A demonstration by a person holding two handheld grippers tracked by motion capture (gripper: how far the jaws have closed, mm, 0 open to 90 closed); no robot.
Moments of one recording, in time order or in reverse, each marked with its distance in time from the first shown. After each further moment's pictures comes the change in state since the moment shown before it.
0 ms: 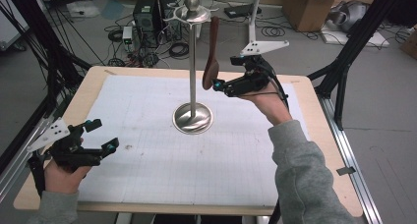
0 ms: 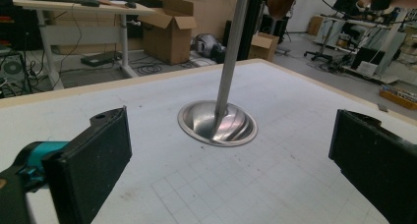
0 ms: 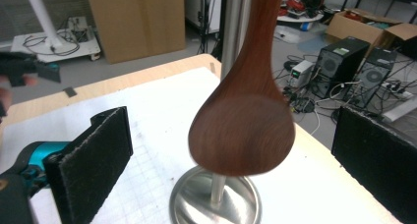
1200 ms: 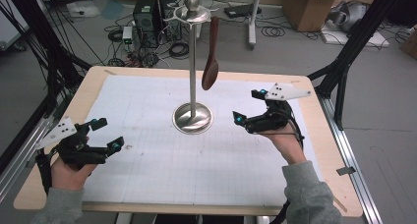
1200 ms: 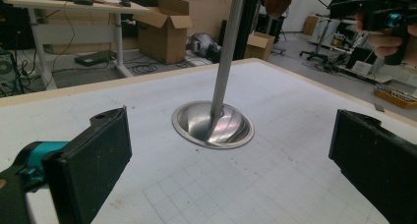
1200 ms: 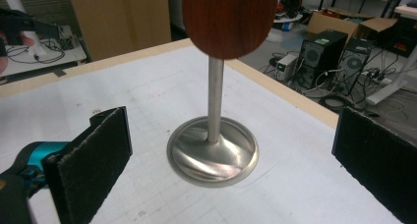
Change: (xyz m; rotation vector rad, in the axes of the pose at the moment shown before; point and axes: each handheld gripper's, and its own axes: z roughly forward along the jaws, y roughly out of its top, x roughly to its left) left arm -0.001 -0.002 0.012 0.002 -0.014 -0.004; right arm 0.010 -0.102 -0.041 -0.049 -0.051 0.053
